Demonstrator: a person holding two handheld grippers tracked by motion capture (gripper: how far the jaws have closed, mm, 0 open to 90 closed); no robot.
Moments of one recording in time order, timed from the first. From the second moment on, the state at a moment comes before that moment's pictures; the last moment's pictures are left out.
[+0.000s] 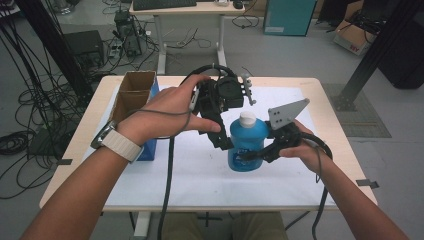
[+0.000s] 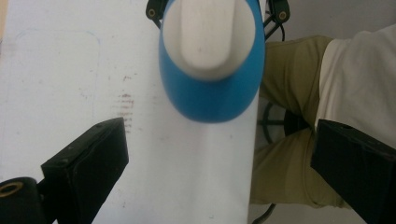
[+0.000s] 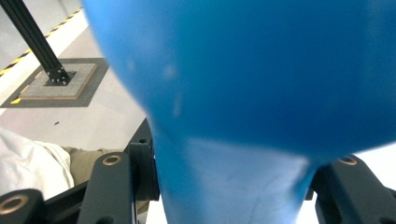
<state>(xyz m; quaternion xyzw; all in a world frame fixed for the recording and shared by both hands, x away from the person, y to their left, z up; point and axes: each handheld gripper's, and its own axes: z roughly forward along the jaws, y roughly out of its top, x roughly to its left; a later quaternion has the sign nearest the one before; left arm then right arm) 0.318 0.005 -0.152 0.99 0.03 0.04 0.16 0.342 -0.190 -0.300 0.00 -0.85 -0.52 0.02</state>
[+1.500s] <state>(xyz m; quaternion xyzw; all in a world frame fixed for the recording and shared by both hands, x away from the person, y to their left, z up) 0.320 0.003 -0.166 0.99 0.04 0.03 0.16 0.341 -0.158 -0.306 0.02 -0.87 -0.50 0.02</state>
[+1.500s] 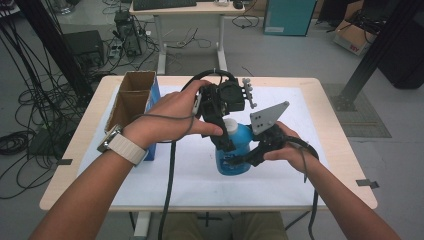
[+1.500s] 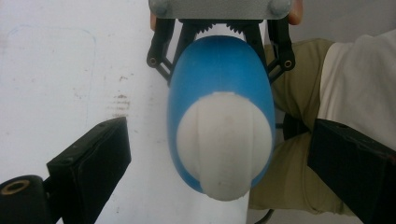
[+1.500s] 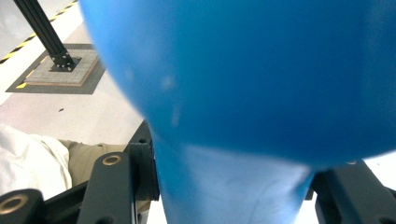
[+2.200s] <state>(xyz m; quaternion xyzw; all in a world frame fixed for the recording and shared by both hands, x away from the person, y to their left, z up) 0.321 0.002 -0.168 0.99 0.04 0.03 0.16 0.342 -0.157 -0.308 0.02 -0.87 -0.50 0.02</state>
